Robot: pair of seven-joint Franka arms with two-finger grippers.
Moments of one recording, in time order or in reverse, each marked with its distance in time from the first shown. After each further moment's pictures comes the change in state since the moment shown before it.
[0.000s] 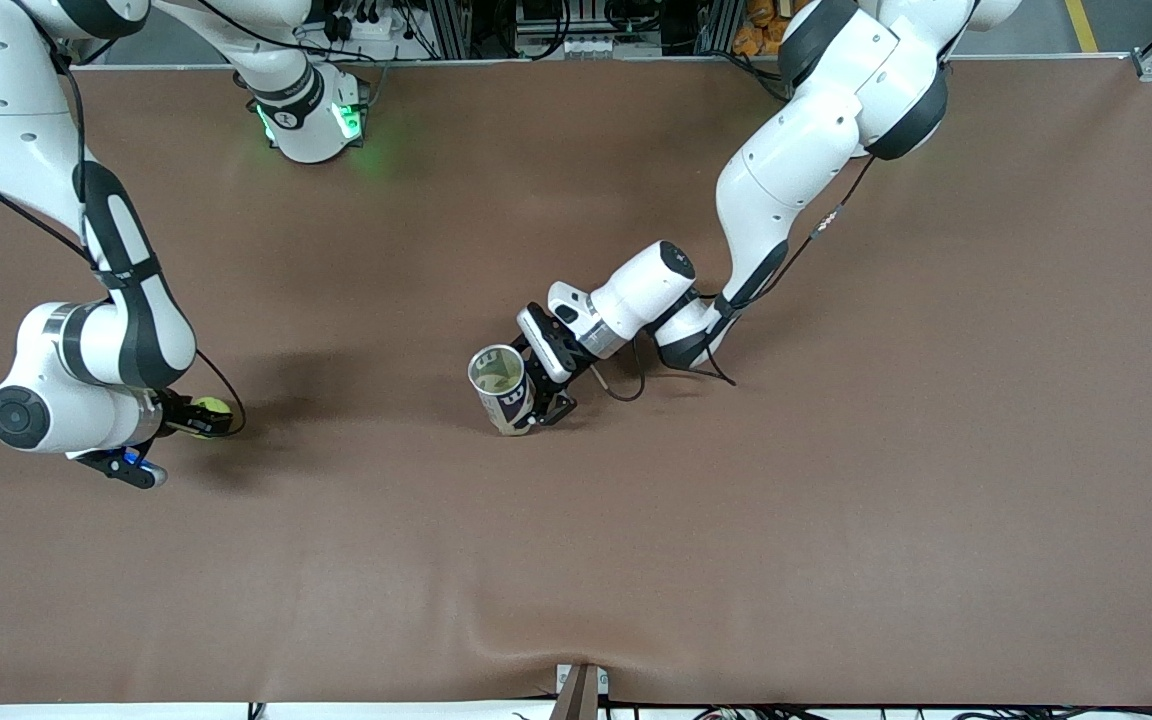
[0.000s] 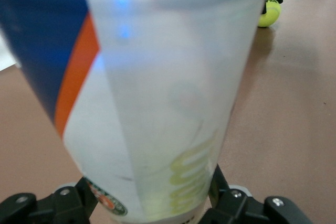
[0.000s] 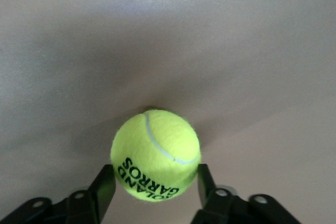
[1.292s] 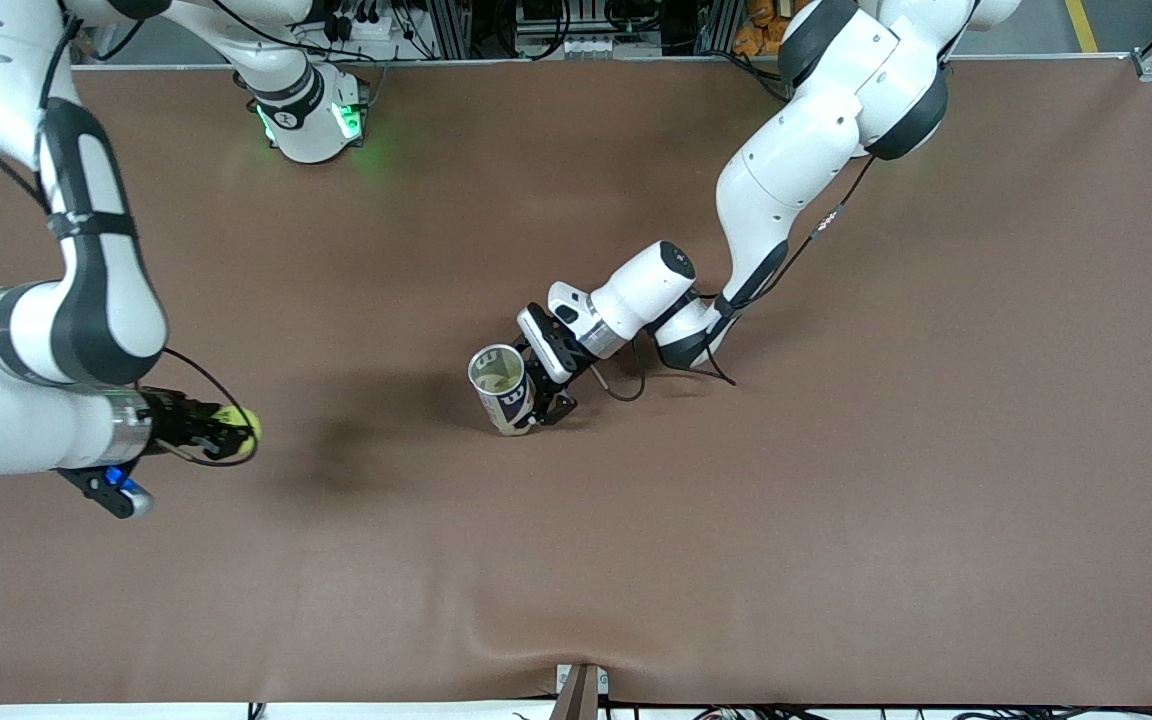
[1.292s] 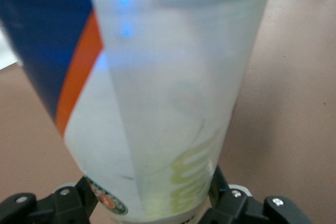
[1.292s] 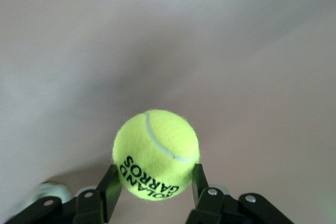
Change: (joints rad) left arm 0.000 0.000 -0.001 -0.001 0.000 0.000 -0.003; right arm 0.173 -0.037 0.045 0.375 0.246 -0.356 0.359
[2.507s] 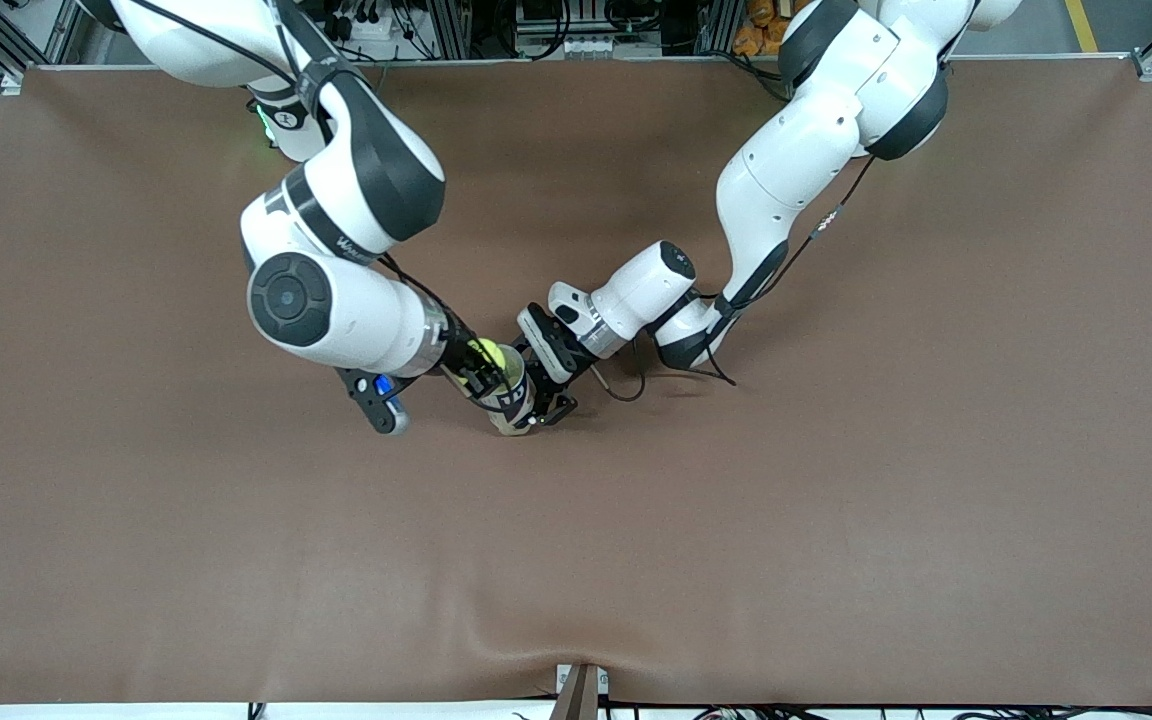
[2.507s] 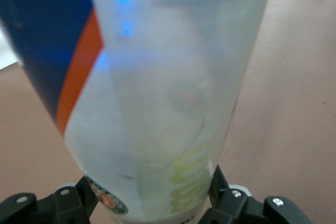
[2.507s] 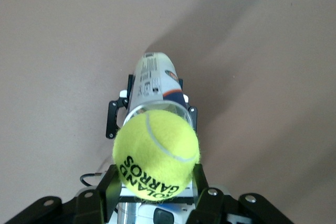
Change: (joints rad) left arm 0.000 0.000 0.000 0.000 0.000 0.000 0.000; right arm 0.439 0.009 0.006 0.151 0.117 0.005 0.719
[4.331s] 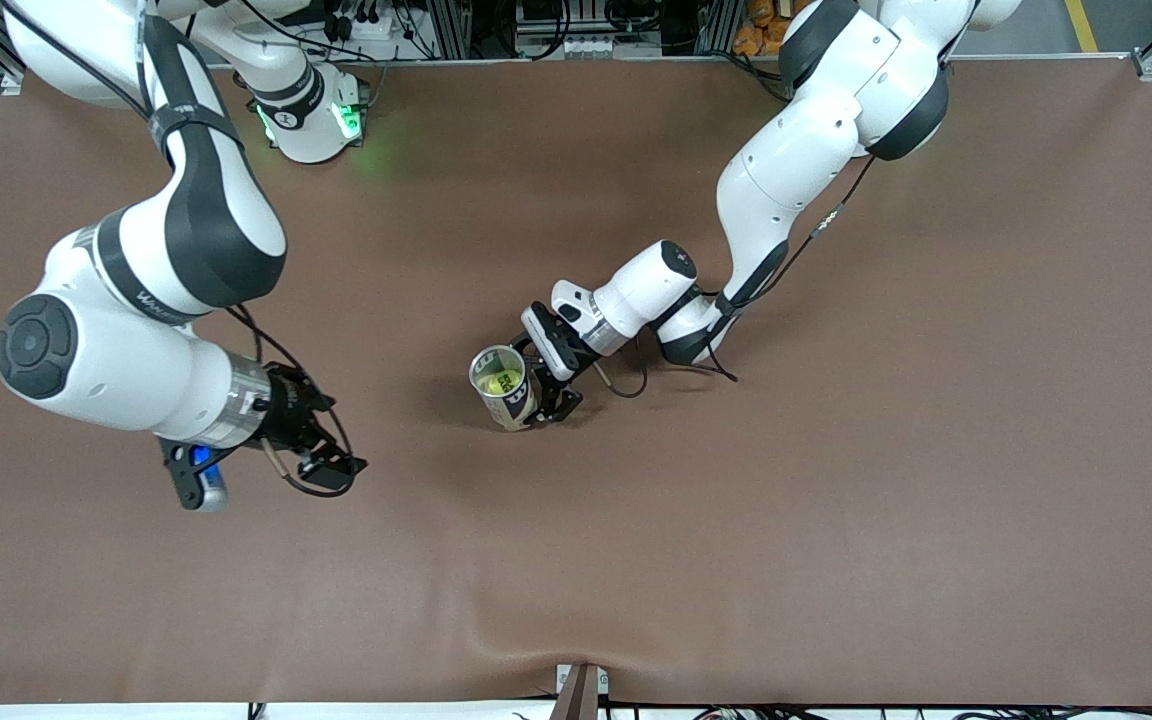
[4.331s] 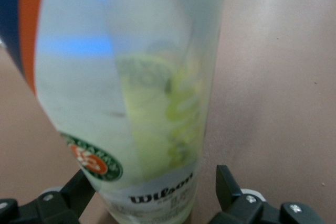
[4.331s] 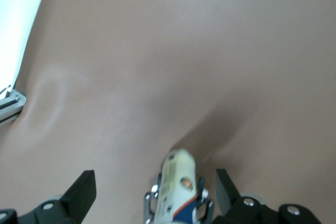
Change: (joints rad) left arm 0.004 0.001 0.000 -0.047 0.000 0.000 0.000; right arm -0.212 0.002 -0.066 0.074 -0.067 0.034 -0.264
